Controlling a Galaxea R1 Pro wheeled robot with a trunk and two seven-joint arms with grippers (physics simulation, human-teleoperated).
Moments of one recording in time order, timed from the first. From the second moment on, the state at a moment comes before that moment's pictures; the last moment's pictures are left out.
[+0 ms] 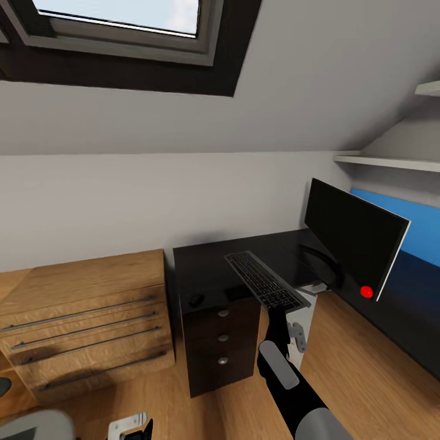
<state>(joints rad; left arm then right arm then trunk) 0.04 0.08 -0.20 -1.04 0.41 0.02 0.19 -0.52 0.17 0.21 -0.80 -1.30 -0.67 -0.22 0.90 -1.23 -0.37</state>
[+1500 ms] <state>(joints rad) 0.04 0.07 -0.20 -1.07 0.41 0.02 0.20 -0.52 0.17 0.22 -0.80 -1.31 -0.61 -0.19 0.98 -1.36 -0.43</state>
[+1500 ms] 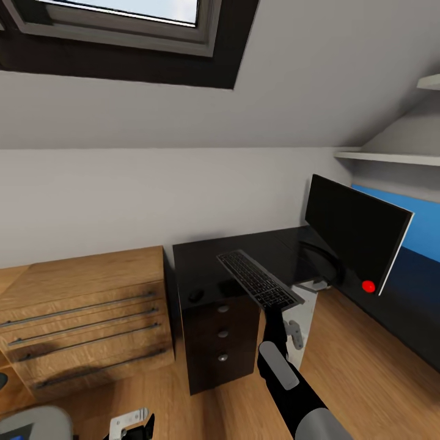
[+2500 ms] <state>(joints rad) 0.04 0.07 -0.20 -1.07 0.41 0.02 0.19 -0.52 0.17 0.22 -0.80 -1.31 -0.58 -0.19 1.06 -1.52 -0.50</state>
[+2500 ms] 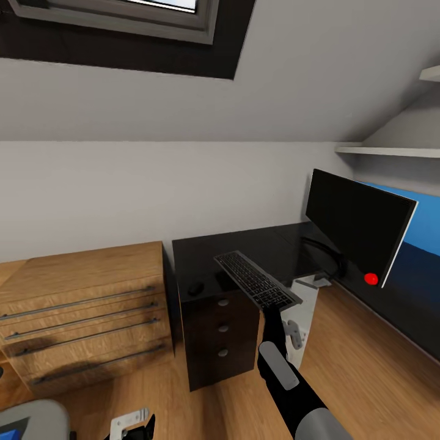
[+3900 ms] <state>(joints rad) 0.04 0.07 -0.20 -1.06 0.41 0.02 0.19 -0.52 0.17 0.22 -0.80 -1.31 -0.54 -0.18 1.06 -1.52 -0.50</state>
